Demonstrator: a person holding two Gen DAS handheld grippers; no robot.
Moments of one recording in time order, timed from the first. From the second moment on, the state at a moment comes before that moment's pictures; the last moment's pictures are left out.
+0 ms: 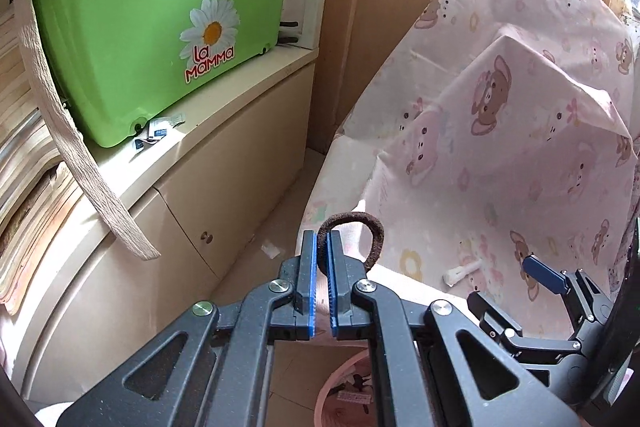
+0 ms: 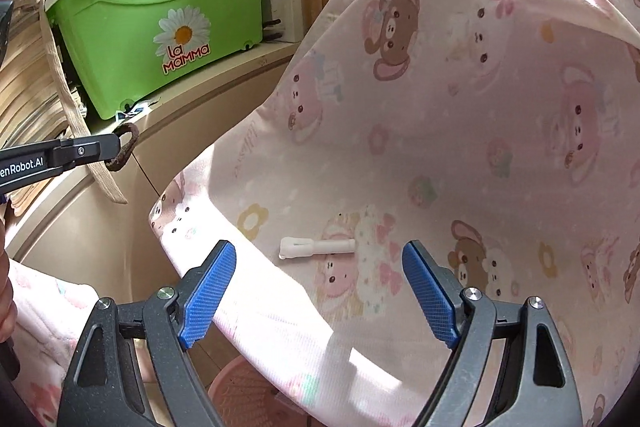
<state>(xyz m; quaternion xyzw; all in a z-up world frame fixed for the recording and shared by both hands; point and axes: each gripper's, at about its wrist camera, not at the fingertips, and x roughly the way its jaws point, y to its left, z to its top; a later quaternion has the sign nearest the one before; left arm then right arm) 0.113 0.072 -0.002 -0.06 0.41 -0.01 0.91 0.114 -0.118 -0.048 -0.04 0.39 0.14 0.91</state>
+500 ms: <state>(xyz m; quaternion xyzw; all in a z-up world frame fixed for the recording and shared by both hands) 0.113 0.064 0.001 -0.04 0.40 0.00 0.92 0.141 -0.119 -0.072 0.01 0.42 0.12 0.90</state>
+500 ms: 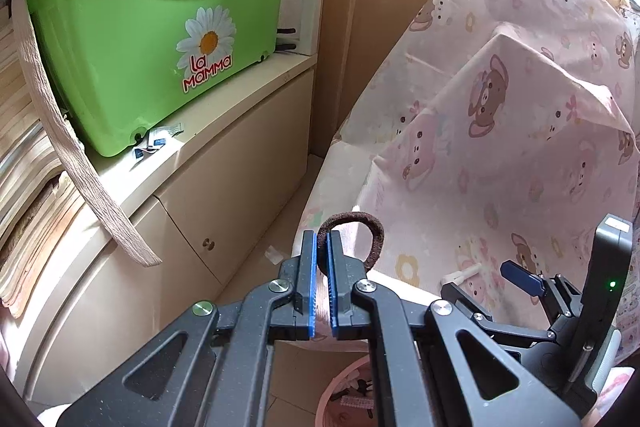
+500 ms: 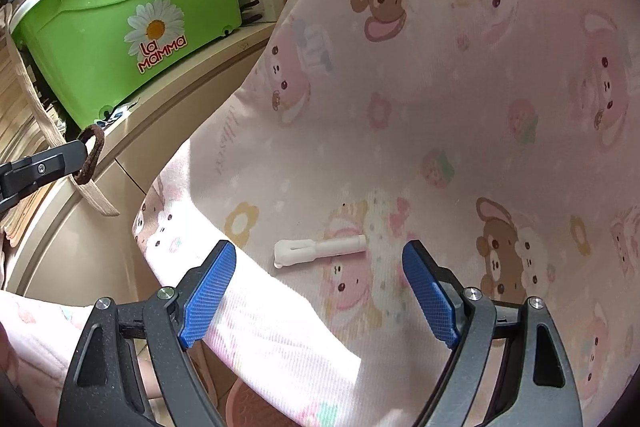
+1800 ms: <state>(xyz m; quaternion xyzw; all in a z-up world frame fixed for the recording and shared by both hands) 0.105 0.061 0.014 -0.02 0.37 0.02 0.93 0.155 -0.212 -0.067 0.12 0.44 0.10 0.88</state>
